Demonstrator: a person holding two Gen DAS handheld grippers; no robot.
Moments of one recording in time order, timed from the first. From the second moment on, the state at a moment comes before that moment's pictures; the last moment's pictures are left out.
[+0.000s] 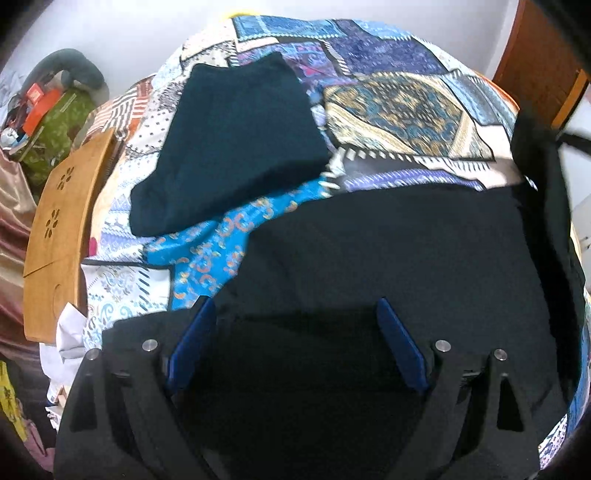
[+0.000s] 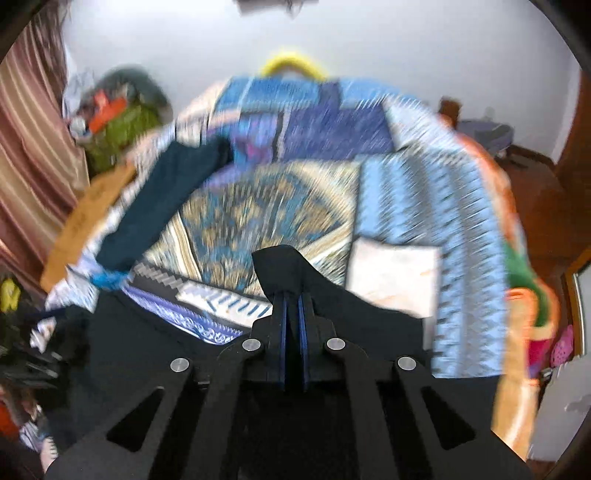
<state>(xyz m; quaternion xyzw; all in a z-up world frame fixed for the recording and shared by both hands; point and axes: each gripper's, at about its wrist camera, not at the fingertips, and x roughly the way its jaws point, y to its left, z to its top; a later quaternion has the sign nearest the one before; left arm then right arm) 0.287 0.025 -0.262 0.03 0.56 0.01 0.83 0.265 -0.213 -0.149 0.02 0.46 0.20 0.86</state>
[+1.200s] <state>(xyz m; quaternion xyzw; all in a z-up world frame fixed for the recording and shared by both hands) 0.242 -0.118 -0.238 0.09 0.53 -0.07 0.84 0.141 -0.353 -0.168 0.00 0.48 0.06 0.87</state>
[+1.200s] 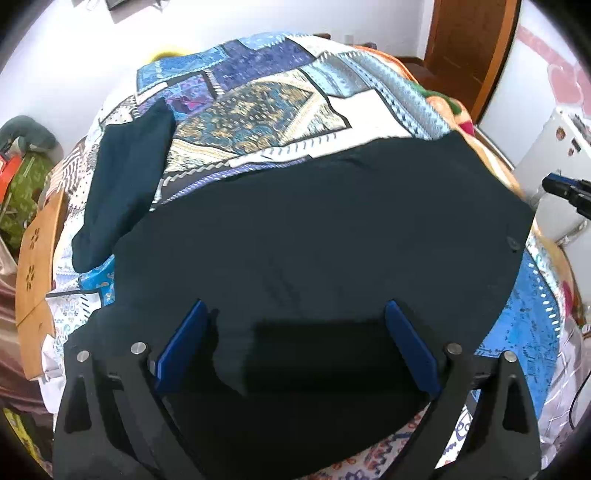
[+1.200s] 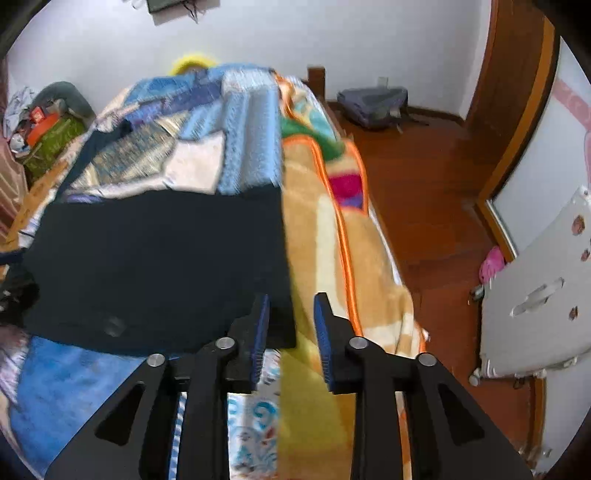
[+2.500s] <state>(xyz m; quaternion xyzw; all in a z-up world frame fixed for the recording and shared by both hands) 0.181 0.197 -0.327 0.01 0.58 0.12 0.81 0.251 0.107 -0.252 -0.24 0.54 0.42 0.69</state>
